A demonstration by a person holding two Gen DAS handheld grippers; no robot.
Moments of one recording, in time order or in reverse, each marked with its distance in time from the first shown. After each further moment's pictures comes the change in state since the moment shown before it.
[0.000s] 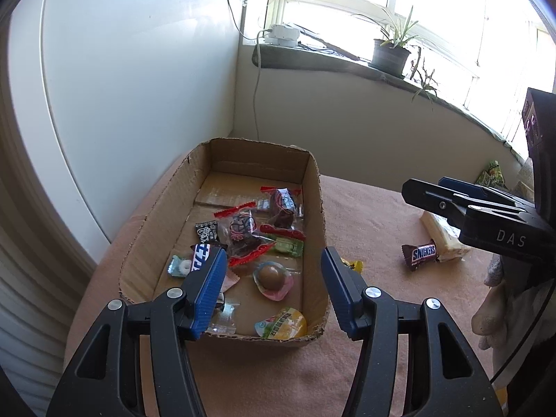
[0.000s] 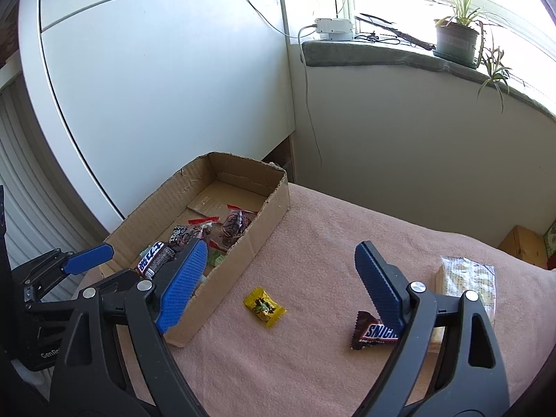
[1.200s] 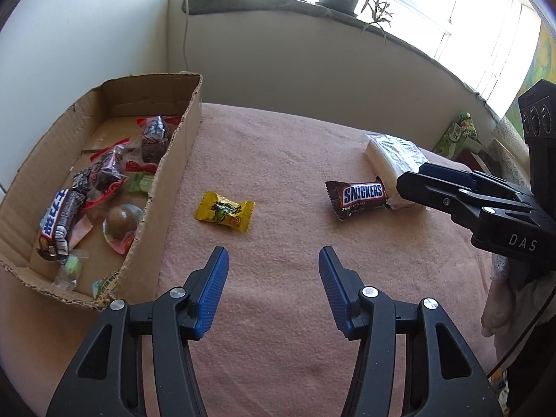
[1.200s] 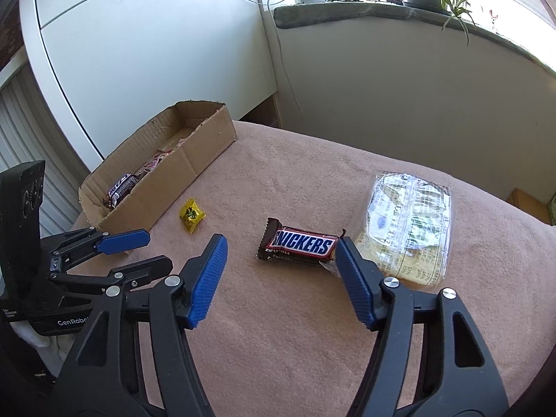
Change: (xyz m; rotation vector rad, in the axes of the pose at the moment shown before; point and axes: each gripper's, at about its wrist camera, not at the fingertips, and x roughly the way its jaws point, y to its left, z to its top) left arm 0.065 -0.098 -0.036 0.062 0.181 -0.132; right arm -0.014 -0.096 -0.069 0.013 0.104 0.057
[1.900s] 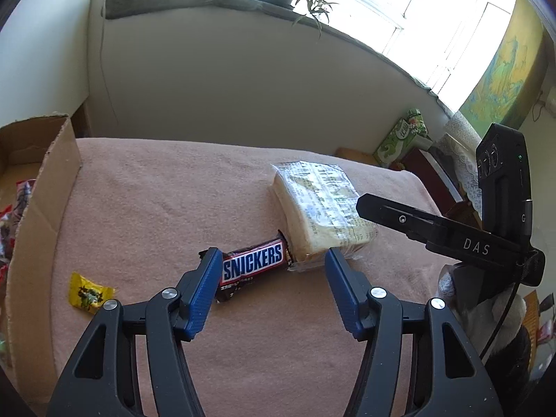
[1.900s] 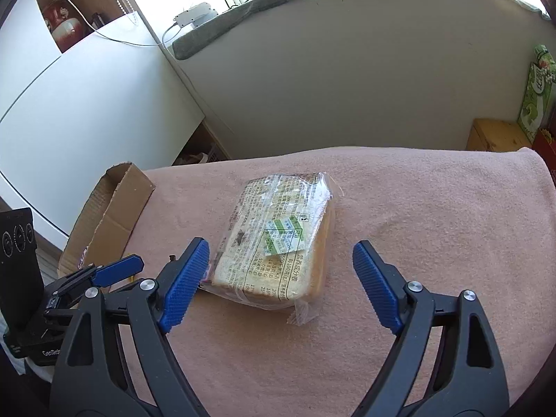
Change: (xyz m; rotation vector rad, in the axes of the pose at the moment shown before) left arm 0.054 -0.076 0.060 0.061 0.034 -0.260; right arm -0.009 -0.119 -0.009 0.374 -0.020 -0.051
